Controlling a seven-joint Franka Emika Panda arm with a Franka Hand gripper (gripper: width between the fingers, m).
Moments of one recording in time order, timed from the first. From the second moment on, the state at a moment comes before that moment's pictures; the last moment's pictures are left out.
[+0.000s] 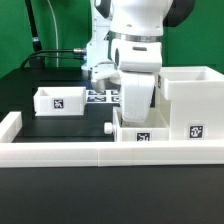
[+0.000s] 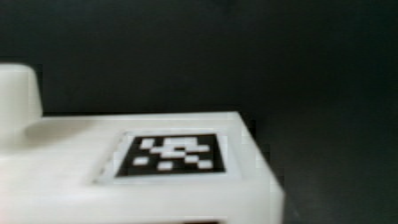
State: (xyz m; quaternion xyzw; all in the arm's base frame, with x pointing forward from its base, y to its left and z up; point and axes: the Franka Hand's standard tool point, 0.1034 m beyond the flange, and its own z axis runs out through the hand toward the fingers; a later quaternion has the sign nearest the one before) arm 0.539 0.000 0.013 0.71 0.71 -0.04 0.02
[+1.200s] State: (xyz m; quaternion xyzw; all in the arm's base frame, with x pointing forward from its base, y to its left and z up) arm 0.540 0.003 0.013 0.69 0.72 -0.04 0.02
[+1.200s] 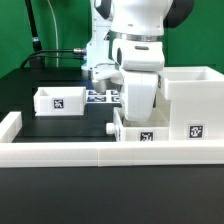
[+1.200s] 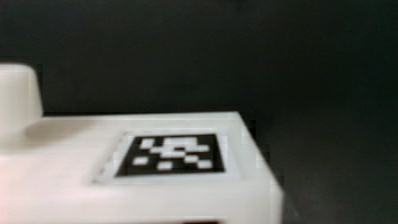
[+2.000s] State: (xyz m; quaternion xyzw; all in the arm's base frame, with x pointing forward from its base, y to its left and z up) arm 0.549 0.010 0.035 0.70 0.71 -0.03 0.03
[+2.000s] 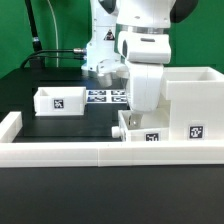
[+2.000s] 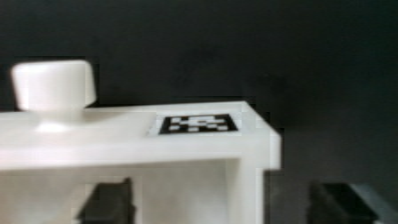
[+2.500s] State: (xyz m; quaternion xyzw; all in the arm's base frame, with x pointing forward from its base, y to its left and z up) arm 0.554 -0.033 0.065 0.70 0.72 -0.04 0.04
